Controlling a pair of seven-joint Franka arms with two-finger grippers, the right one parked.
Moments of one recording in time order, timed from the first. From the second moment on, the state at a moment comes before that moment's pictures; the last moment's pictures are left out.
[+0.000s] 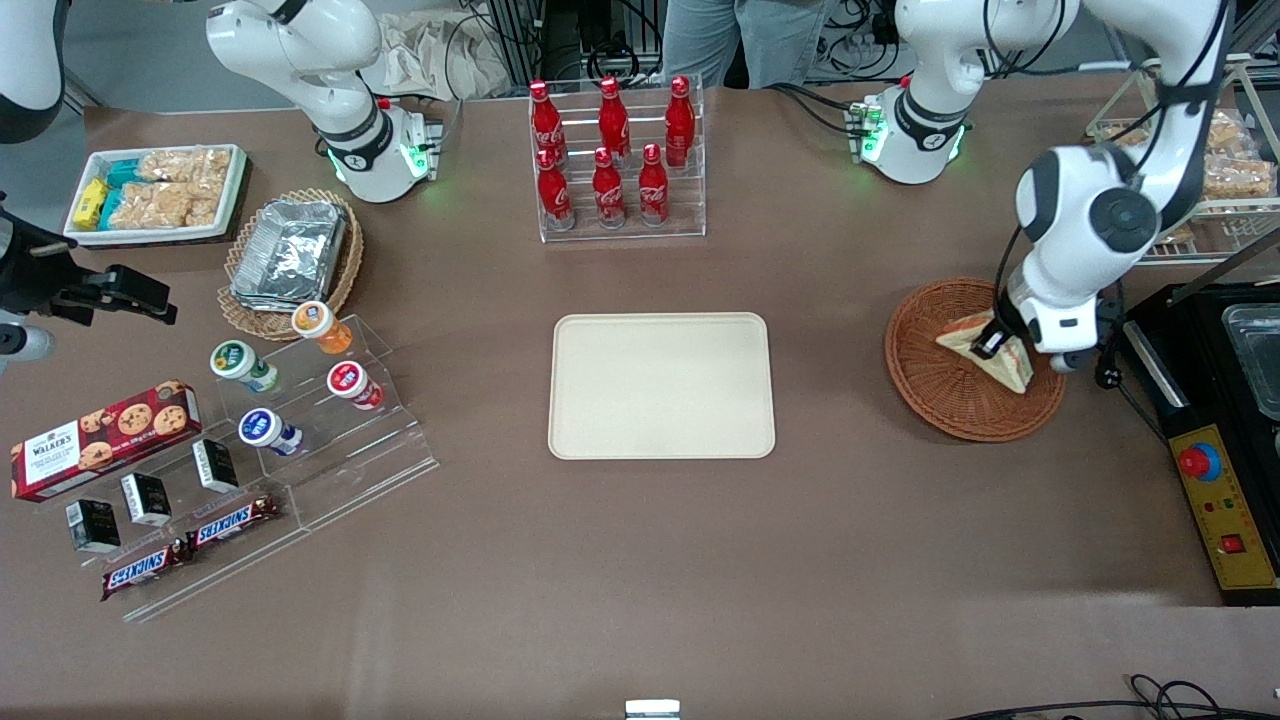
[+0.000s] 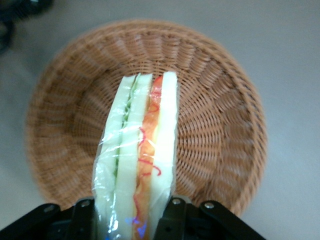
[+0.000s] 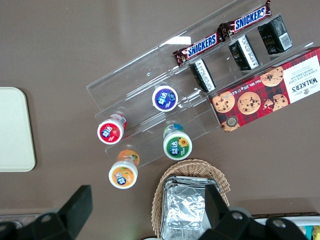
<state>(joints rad) -0.10 -0.11 0.09 -2.47 0.08 2.33 -0.84</state>
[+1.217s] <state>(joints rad) -0.66 0.11 0.06 -2.11 -0.08 2.14 -0.54</state>
